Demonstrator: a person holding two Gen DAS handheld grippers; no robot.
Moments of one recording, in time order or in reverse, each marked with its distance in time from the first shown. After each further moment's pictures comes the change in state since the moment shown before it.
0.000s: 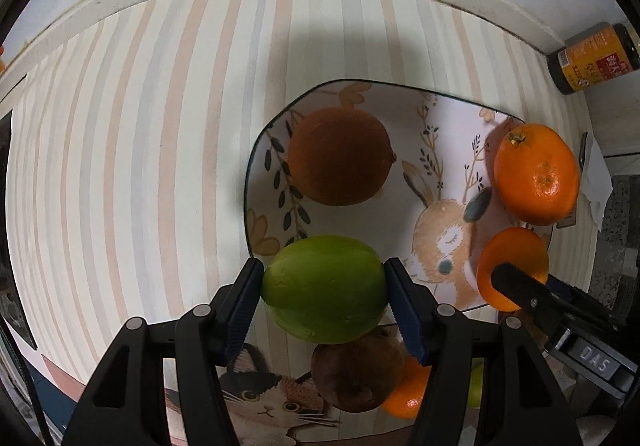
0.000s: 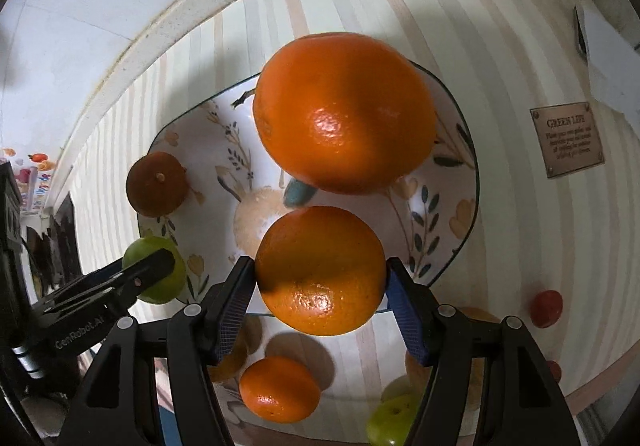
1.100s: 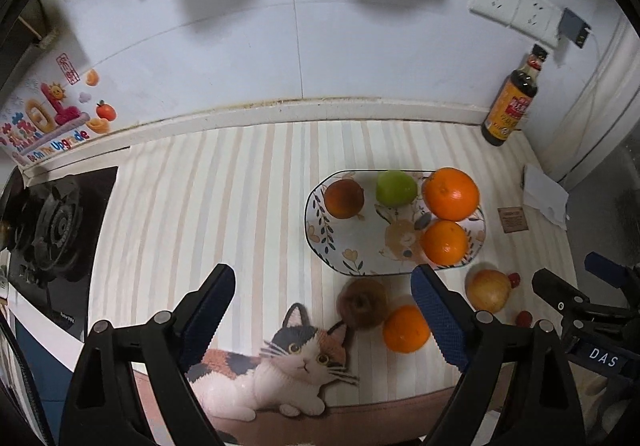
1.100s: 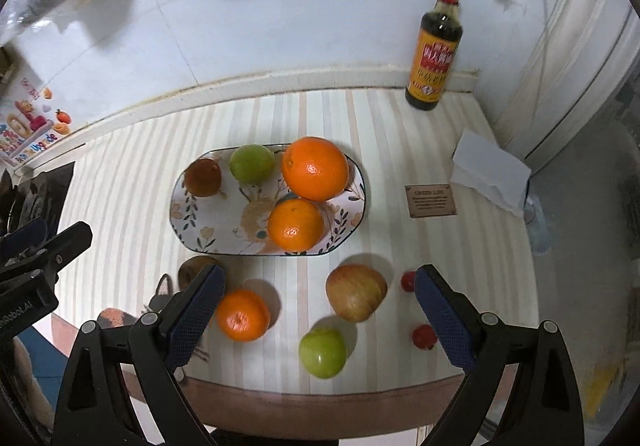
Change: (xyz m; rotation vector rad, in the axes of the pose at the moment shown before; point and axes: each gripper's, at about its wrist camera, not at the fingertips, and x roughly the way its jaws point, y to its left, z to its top) left arm -0.168 -0.020 -0.134 0.077 -0.499 0.119; right arm -0.169 0.040 -0.124 -0.243 -0.393 -0.252
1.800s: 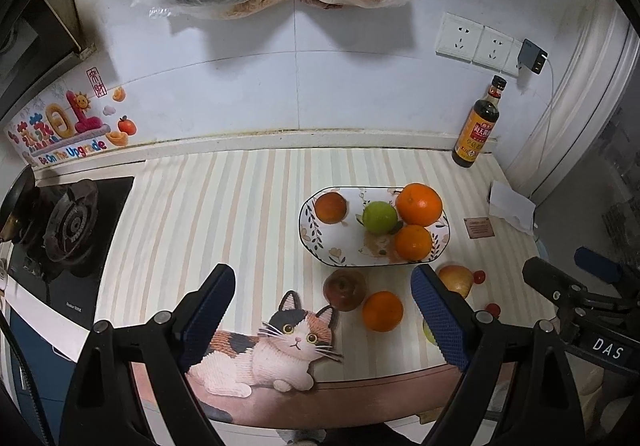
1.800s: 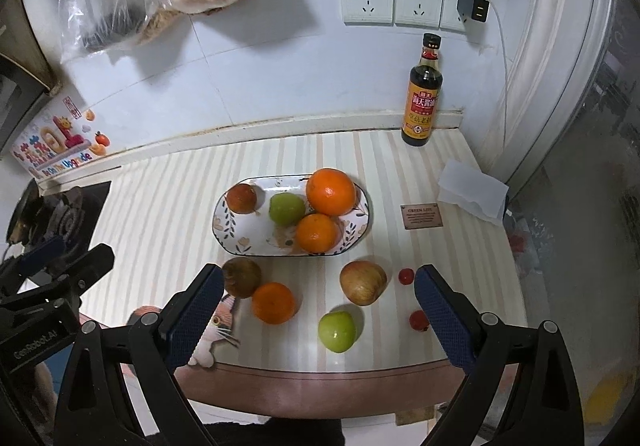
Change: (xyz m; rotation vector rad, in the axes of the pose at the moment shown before) left arm -0.073 0.000 -0.035 -0.018 -0.132 -0.033; right arm -0.097 0.009 -0.039 0.011 -0.153 0.046
